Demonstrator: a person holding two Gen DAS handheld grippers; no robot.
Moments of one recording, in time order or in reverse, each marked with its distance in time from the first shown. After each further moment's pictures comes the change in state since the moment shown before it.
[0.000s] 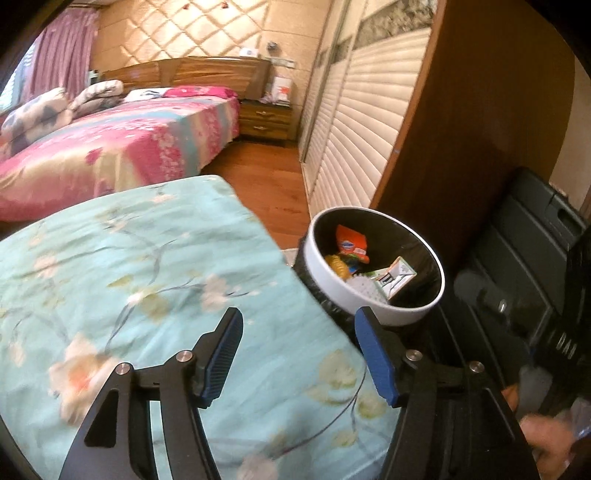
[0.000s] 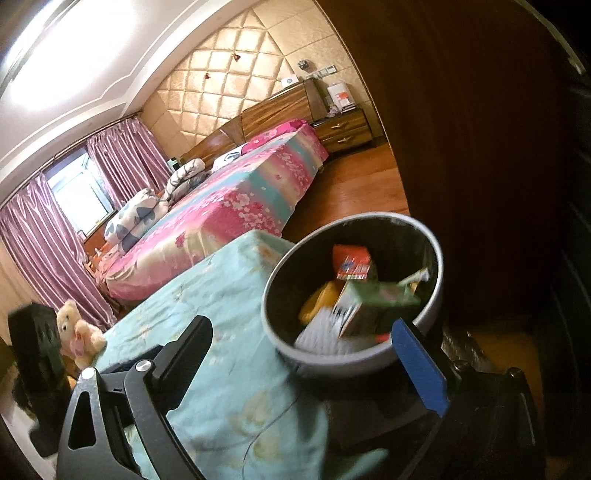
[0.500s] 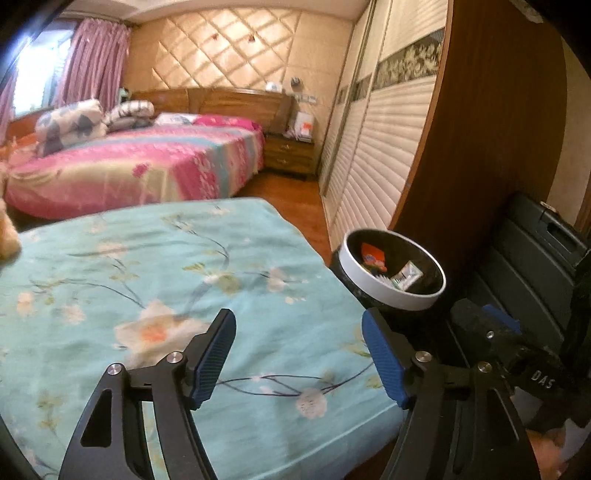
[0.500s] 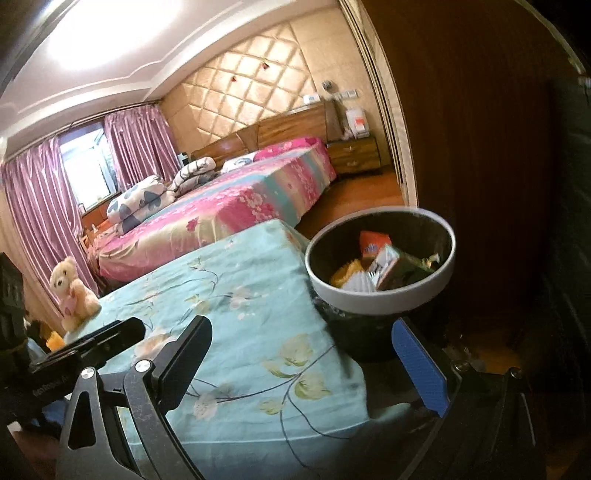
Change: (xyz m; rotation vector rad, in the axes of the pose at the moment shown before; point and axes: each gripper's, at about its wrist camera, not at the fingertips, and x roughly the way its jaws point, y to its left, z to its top) left arm -0.094 0.025 -0.063 -0.024 -0.160 0.069; right arm -0.041 0.062 -0.045 -0.173 -0.110 -0.055
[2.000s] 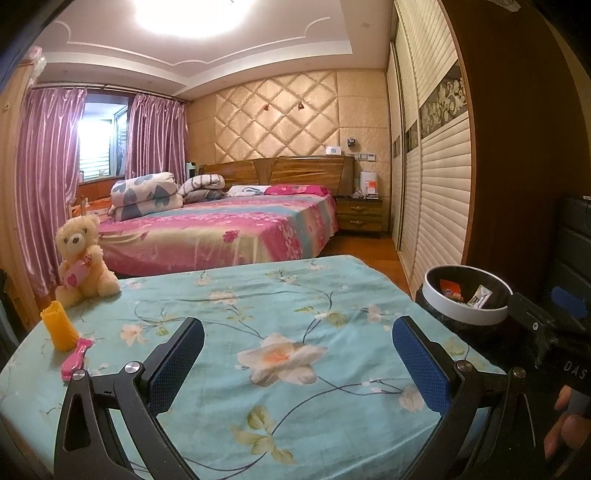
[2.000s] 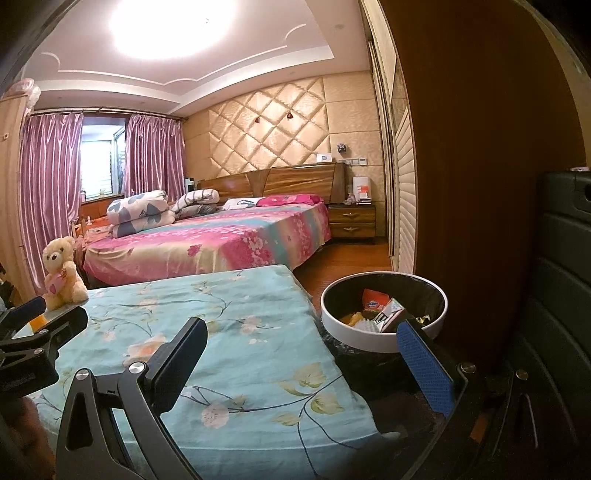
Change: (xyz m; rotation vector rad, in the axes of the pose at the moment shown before) left arm -0.059 0.000 -0.056 0.098 -0.254 0.305; right arm -0.030 0.050 -0.026 -0.166 -0.212 -0.082
